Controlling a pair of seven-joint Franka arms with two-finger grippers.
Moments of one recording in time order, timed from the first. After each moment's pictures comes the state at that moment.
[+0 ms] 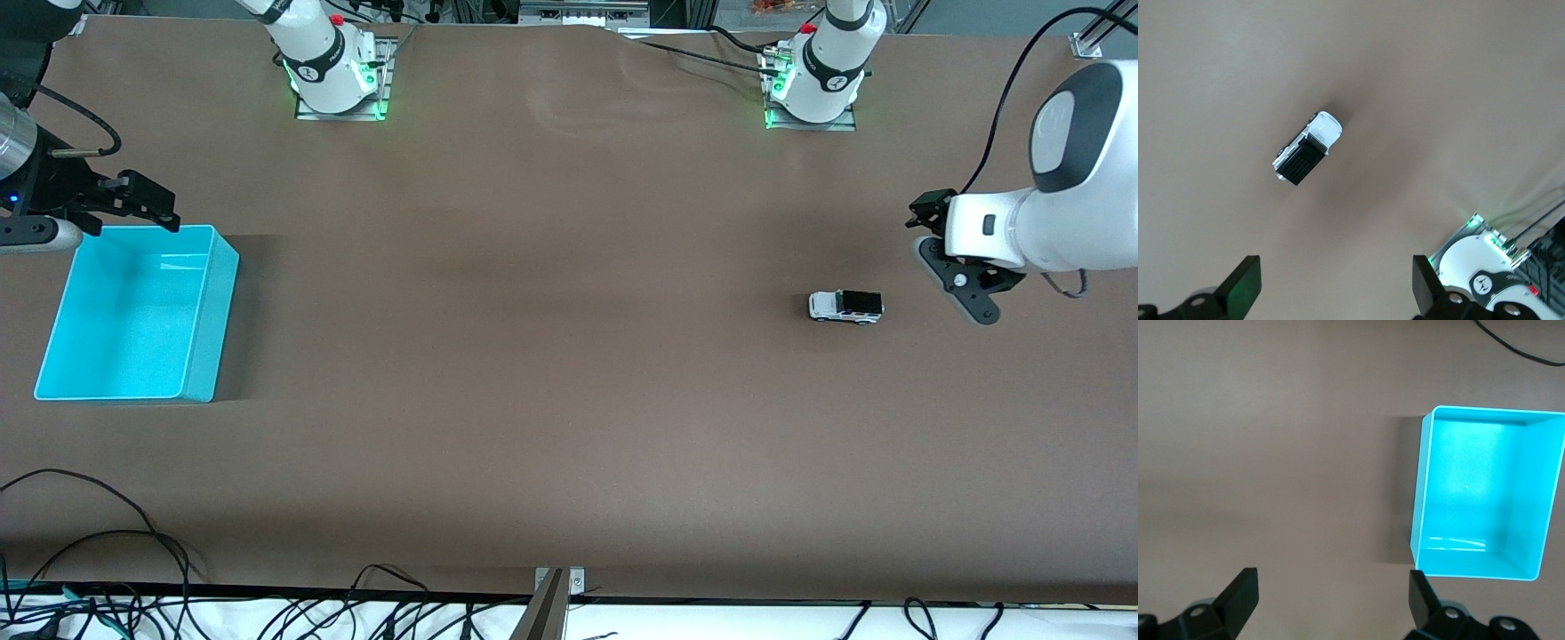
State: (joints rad) left arm -0.05 0.21 0.01 -1.64 0.03 1.47 0.86; right arm 0.10 0.04 -0.07 -1.59 0.00 1.59 -0.04
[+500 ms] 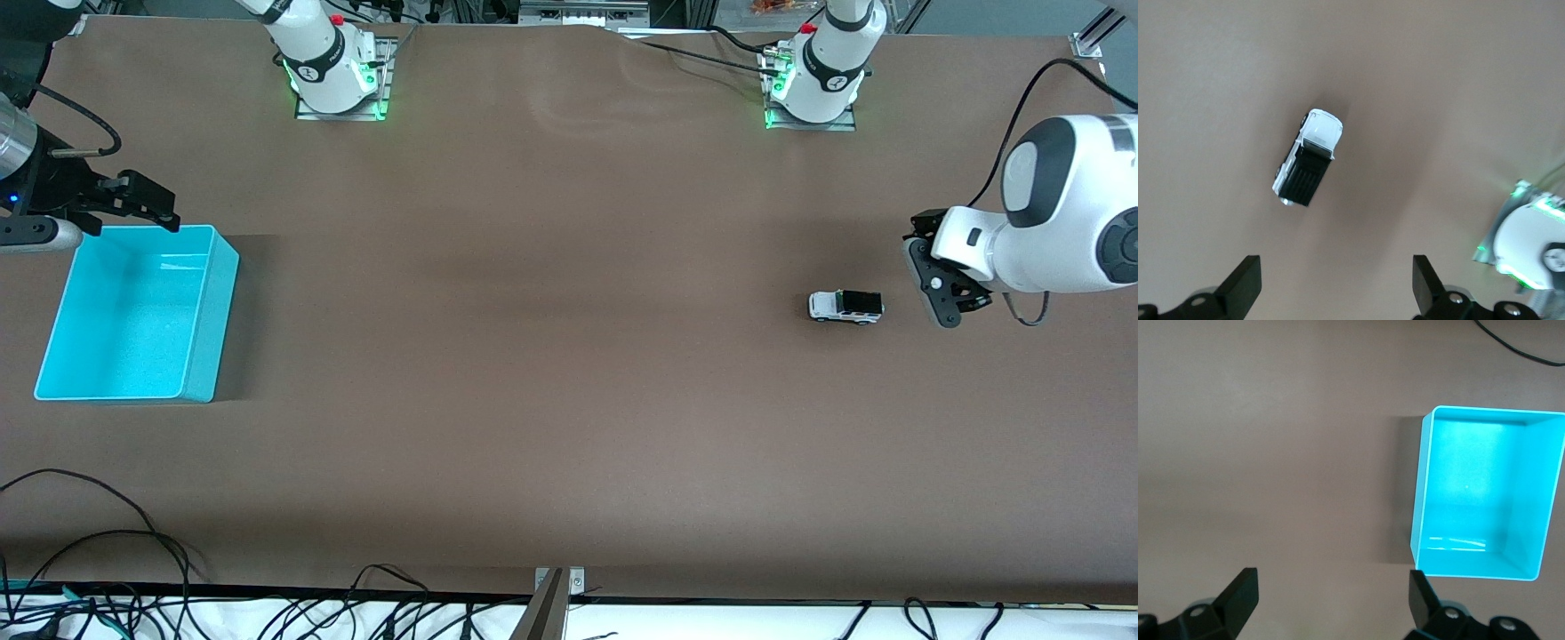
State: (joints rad) left arm 0.02 0.20 0.01 -1.88 0.03 1.74 1.20; right arm 0.10 0.04 -0.07 -1.59 0.00 1.59 -0.04
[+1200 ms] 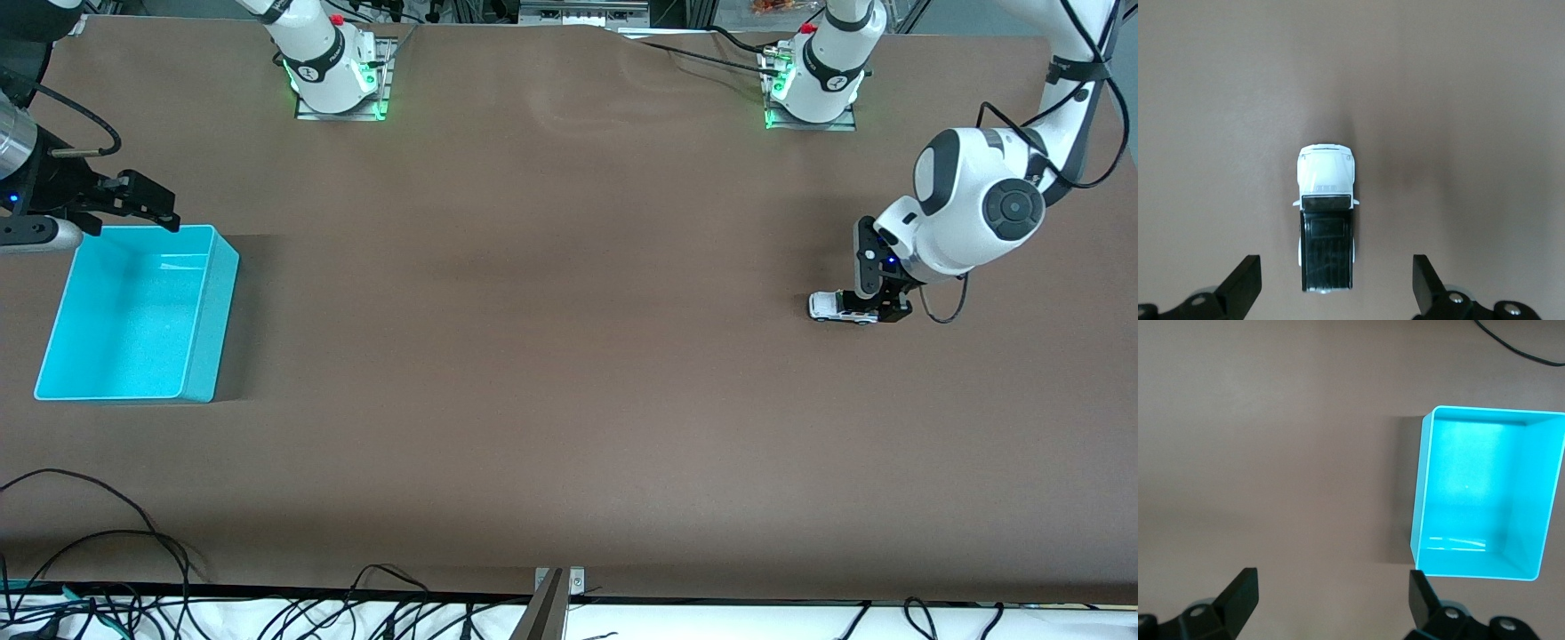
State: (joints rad) left arm 0.02 0.15 -0.01 -2.31 0.03 2.36 1.61; right arm 0.10 0.04 -0.07 -1.59 0.00 1.59 -0.04
